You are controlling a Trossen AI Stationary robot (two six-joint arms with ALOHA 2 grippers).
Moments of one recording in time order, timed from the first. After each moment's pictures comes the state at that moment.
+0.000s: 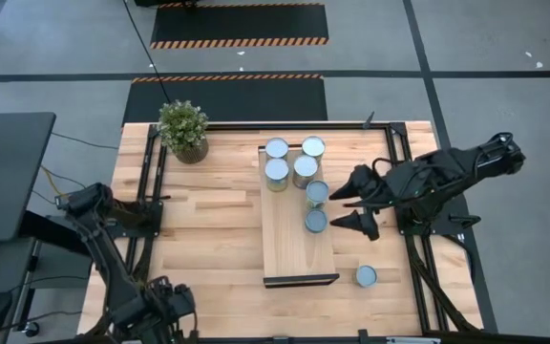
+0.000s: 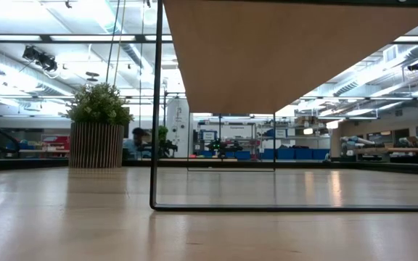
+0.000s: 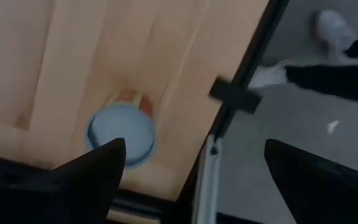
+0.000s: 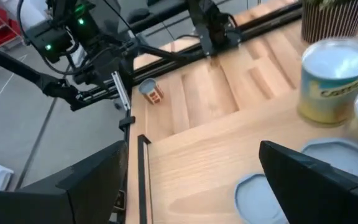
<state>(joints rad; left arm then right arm) -1.04 1.73 1.51 -1.16 -0.03 -1.41 0.38 1.12 1.34 -0.71 0.21 0.58</state>
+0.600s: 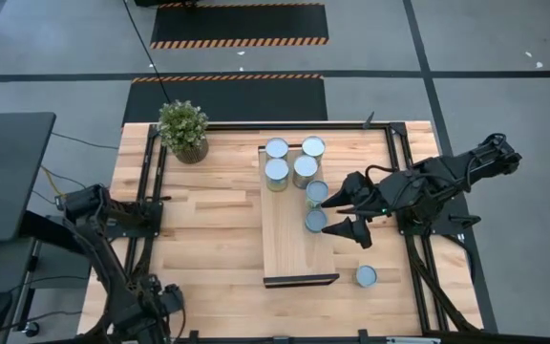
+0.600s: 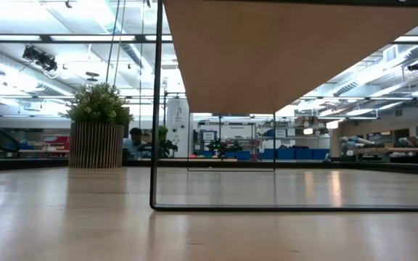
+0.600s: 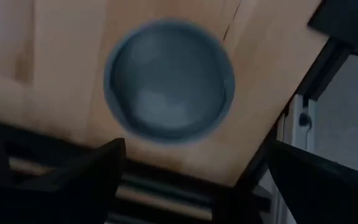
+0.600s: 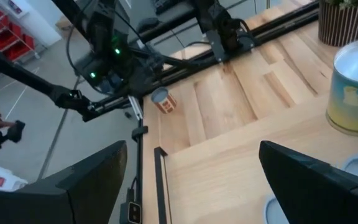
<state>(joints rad) -1.13 1.73 1.24 -1.03 0.09 -1.47 0.41 1.18 1.34 -0.61 0.24 0.62</state>
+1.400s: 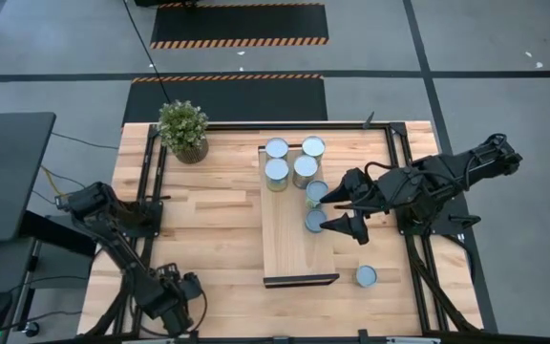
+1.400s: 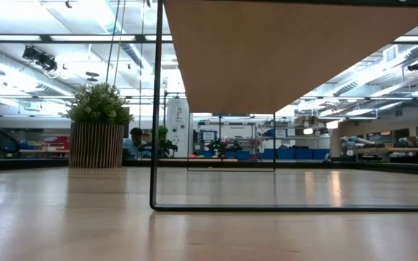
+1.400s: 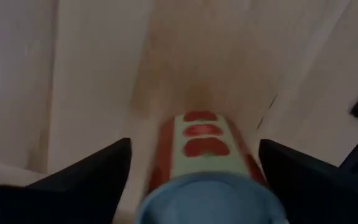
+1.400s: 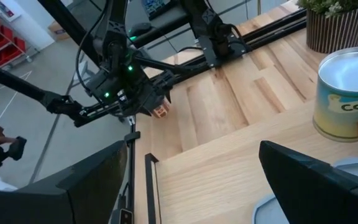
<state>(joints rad) -0.99 1.73 1.07 -0.86 0.05 -1.29 0.39 1.18 1.34 -0.61 0.25 0.60</state>
